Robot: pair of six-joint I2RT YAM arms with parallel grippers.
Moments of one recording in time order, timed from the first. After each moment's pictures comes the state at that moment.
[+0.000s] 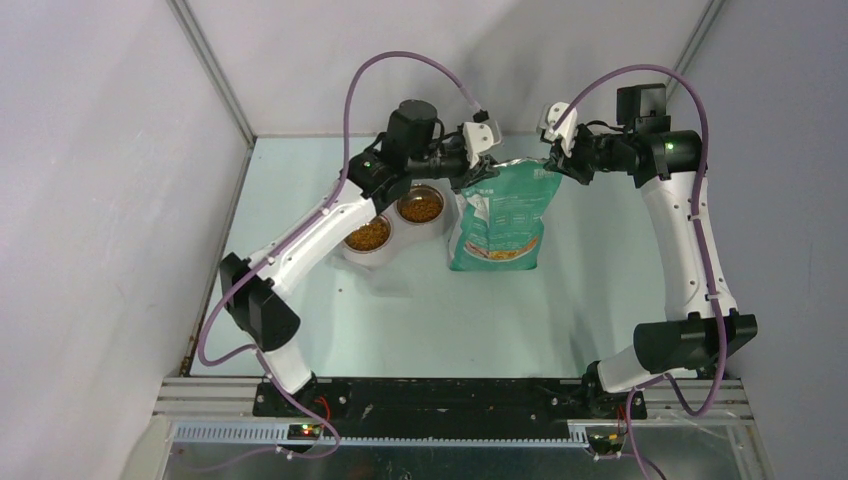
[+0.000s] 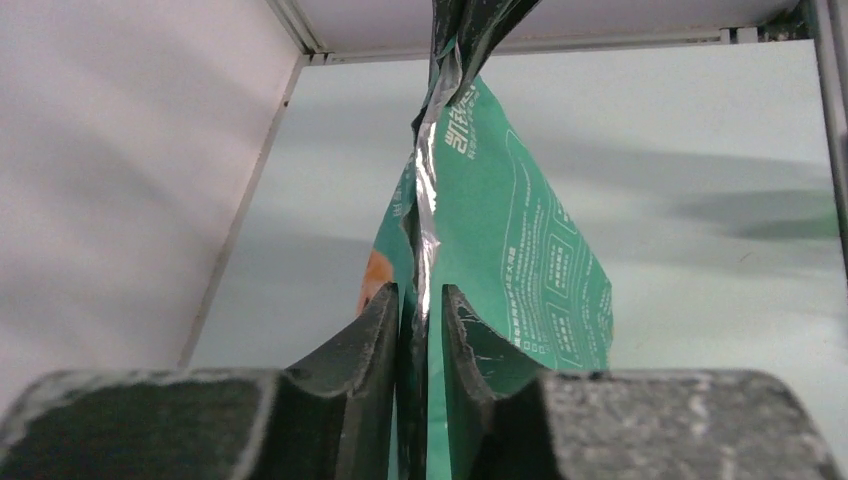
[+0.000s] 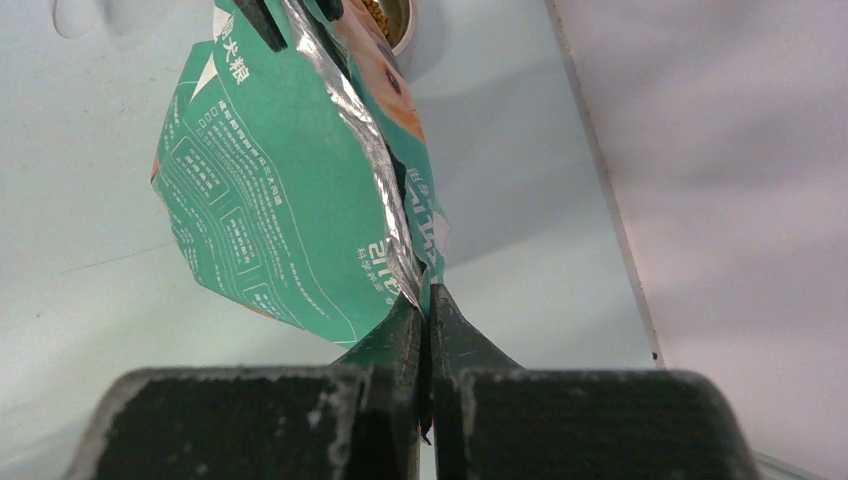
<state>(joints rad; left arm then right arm) -0.71 1.72 1.79 -0.36 0.56 0.44 0.09 1.51 1.85 -1.11 -0.68 -1.02</state>
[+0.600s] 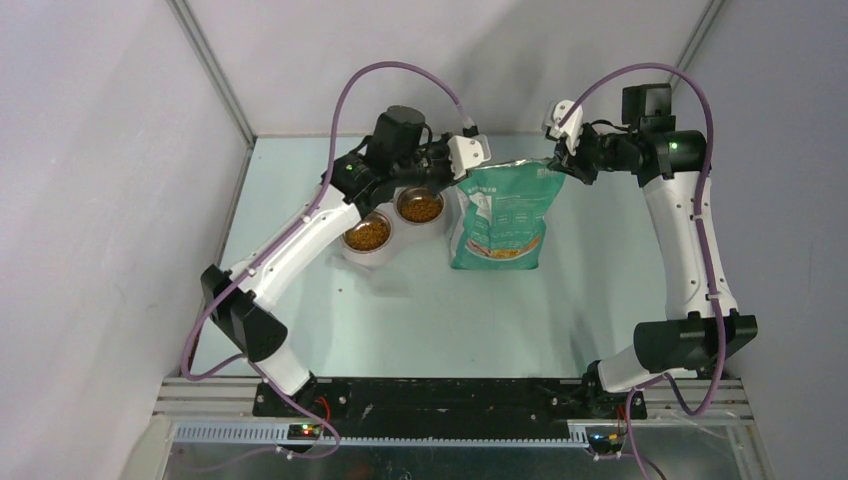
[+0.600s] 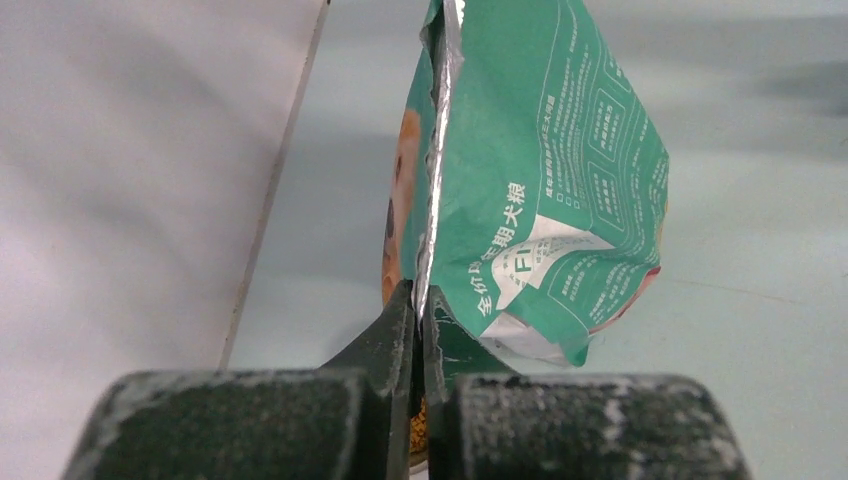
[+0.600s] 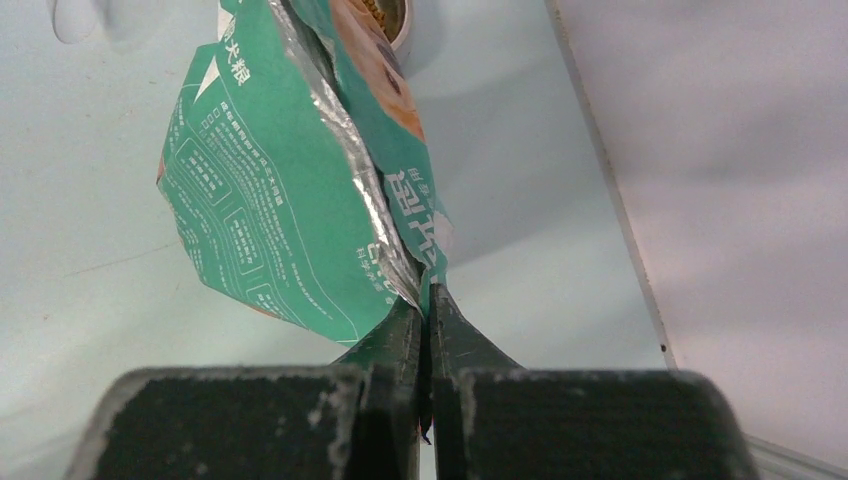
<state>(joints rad) -0.70 1.64 1.76 -0.55 0.40 0.63 0.06 1.51 1.85 -1.12 -0.70 -1.00</state>
